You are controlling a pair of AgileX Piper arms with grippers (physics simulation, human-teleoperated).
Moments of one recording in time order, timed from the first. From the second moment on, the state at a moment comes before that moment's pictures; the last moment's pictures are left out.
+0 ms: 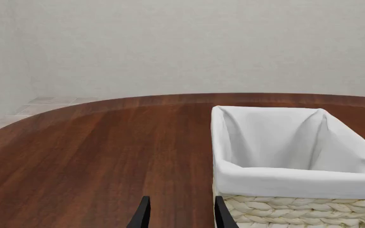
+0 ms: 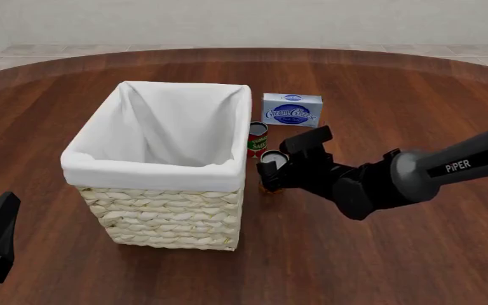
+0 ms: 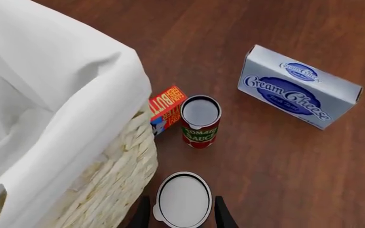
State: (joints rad) left arm 0.00 0.01 0.00 0.00 0.00; right arm 0.52 1.88 -0.79 -0.50 0.04
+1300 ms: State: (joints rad) left arm 0.00 0.01 0.00 0.00 0.00; right arm 0.53 1.94 -0.80 -0.53 0.07
